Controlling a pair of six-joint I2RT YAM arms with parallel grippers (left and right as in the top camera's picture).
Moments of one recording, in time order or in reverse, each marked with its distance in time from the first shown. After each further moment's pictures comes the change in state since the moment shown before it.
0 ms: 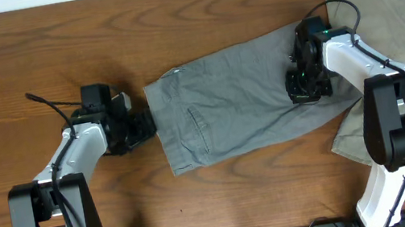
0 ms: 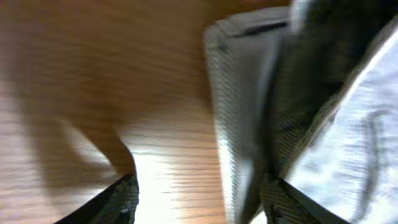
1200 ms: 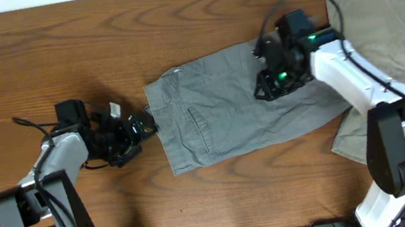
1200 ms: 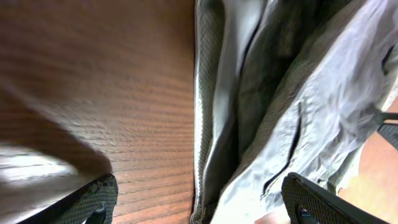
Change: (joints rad) left arm 0.177 0.020 -0.061 -0.034 0.335 0.053; right arm 0.153 -0.143 -0.003 0.087 -0.264 -0.246
